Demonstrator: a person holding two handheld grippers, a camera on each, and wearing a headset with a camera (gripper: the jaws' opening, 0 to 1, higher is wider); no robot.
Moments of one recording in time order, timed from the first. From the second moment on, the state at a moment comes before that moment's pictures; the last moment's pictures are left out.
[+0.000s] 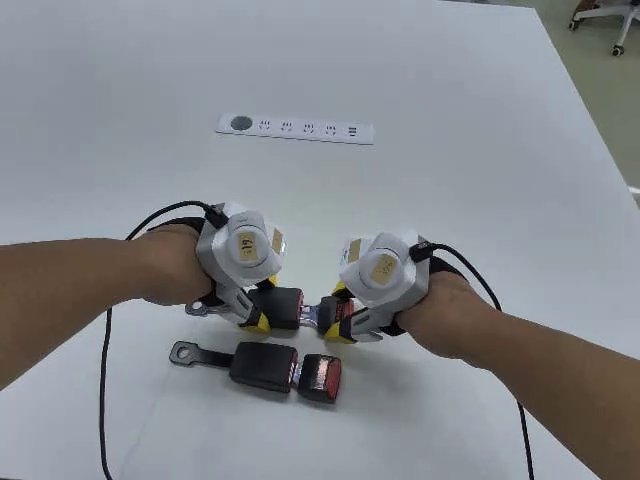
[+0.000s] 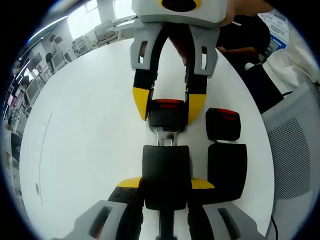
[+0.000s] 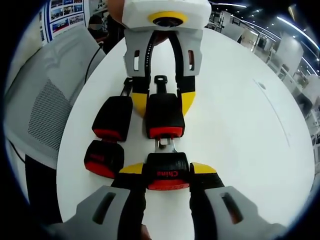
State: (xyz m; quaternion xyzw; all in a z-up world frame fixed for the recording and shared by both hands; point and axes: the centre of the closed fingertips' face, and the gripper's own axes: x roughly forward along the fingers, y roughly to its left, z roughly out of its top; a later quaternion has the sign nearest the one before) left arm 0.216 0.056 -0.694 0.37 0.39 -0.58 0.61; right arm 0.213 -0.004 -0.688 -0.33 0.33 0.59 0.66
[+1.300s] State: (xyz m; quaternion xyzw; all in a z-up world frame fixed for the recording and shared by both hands) left arm 0.218 0.061 -0.695 0.41 0.38 -0.56 0.61; right arm 0.205 -0.152 -0.691 -0.39 0.37 0.51 0.67
